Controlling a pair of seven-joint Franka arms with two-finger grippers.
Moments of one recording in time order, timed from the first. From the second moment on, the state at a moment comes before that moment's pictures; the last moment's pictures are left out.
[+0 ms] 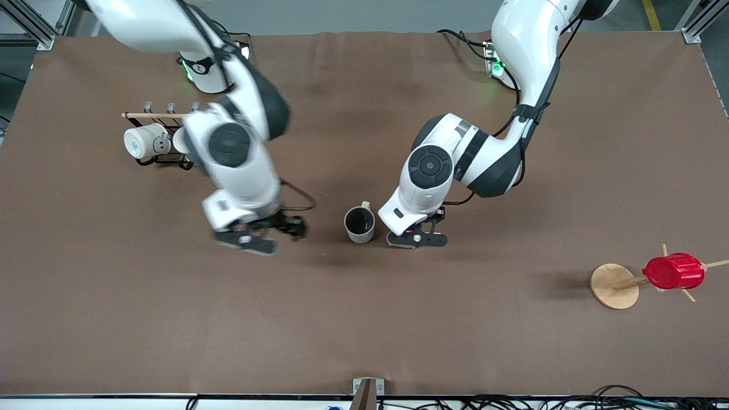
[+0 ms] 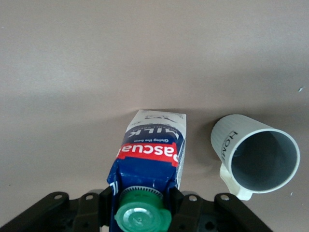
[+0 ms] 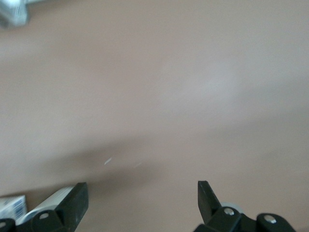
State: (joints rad) left arm -0.61 0.66 -0.04 -1.34 0.00 1.95 -0.55; right arm 0.15 0.45 0.34 -1.45 -0.28 1.96 0.79
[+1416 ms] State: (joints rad) left arm -0.64 0.67 -0.04 -1.31 0.00 1.96 -0.63; right arm 0.05 0.01 -0.08 -1.47 -0.04 1.51 0.01
